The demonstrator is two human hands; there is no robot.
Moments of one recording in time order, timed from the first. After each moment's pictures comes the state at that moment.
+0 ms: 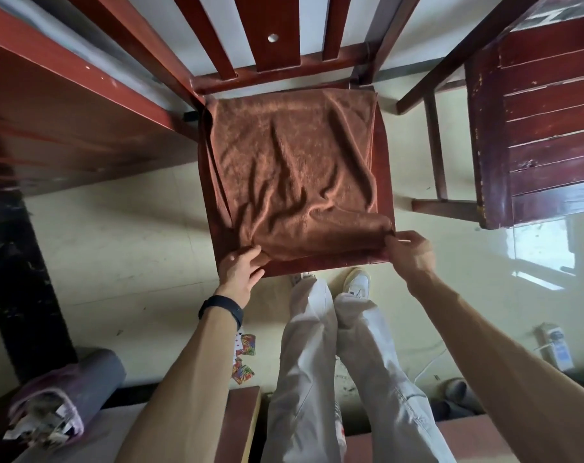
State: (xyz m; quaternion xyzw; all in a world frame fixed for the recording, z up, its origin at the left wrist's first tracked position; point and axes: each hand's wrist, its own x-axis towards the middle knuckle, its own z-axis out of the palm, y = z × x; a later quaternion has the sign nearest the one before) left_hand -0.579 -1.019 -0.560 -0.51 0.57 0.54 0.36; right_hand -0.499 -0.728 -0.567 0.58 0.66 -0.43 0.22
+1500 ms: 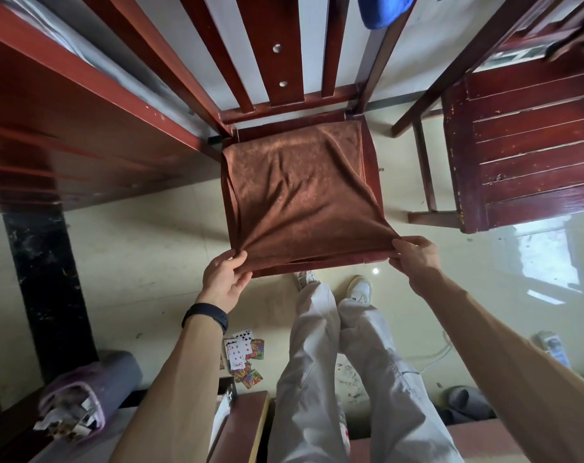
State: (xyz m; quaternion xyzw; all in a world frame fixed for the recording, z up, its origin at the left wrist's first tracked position) left_hand -0.586 -1.050 -0.470 -0.52 0.55 0.58 0.29; right_hand -0.500 -0.717 -0.488 0.63 0.55 -0.53 0.16
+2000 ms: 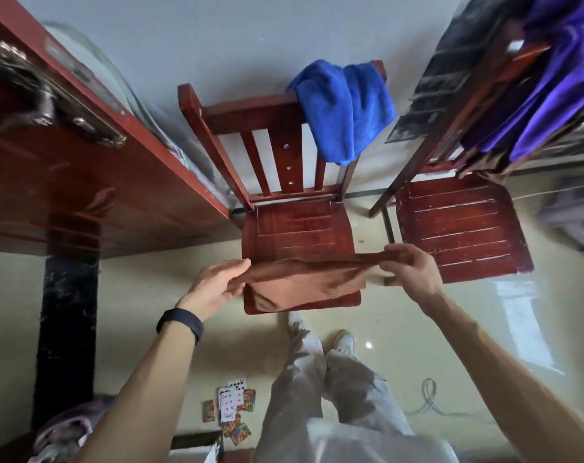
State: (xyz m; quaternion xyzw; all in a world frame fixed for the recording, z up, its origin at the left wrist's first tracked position) left_hand -0.623 -1.042 -0.243 -0.30 0.65 0.60 0.36; right_hand -0.522 -0.683 -0.258 0.38 0.75 -0.52 0.13
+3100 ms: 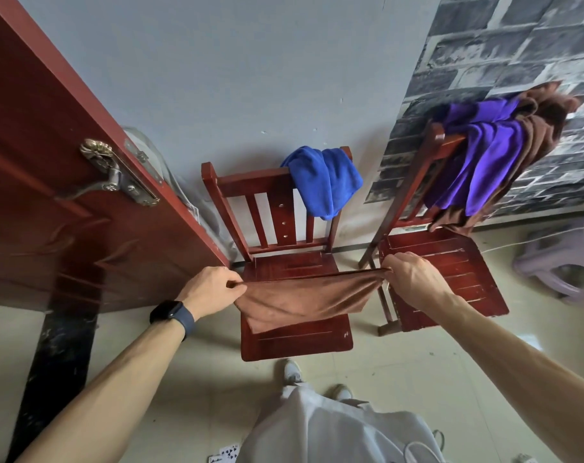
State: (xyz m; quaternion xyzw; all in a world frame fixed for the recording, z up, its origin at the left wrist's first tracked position) left_hand -0.658 -1.040 -0.153 0.17 0.95 0.12 0.23; right_hand -0.543 -0.644 -0.171 0.01 0.99 -0.14 0.02
